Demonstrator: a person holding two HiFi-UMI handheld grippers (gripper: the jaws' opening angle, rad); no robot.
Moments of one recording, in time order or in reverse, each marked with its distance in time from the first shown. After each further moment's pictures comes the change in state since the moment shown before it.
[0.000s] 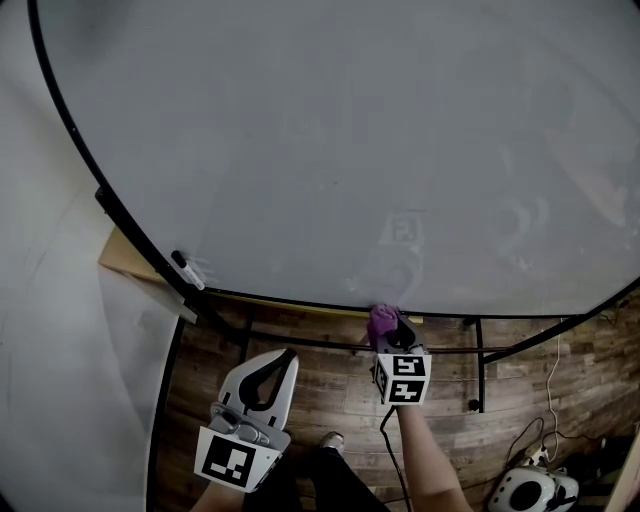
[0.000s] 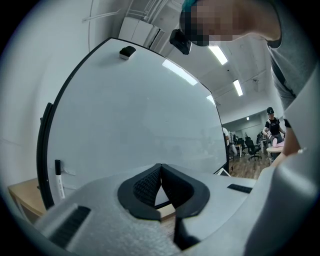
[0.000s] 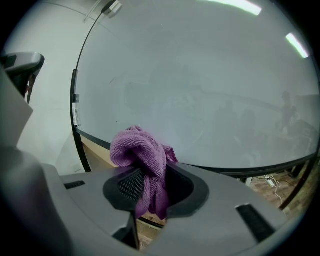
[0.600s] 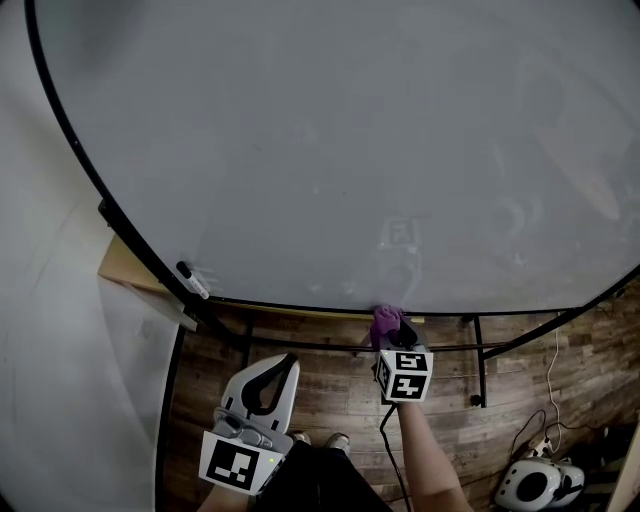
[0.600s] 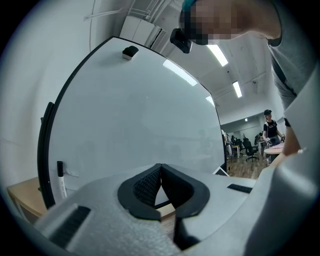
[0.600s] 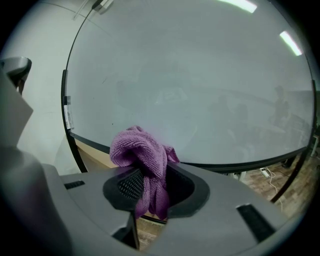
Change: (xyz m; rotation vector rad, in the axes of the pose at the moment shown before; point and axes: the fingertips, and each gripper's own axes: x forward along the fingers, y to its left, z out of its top) left arm -0.008 0.011 0.004 -0.006 0.003 -0.028; right arm -0.002 0.000 0.001 0.064 0.051 -0.064
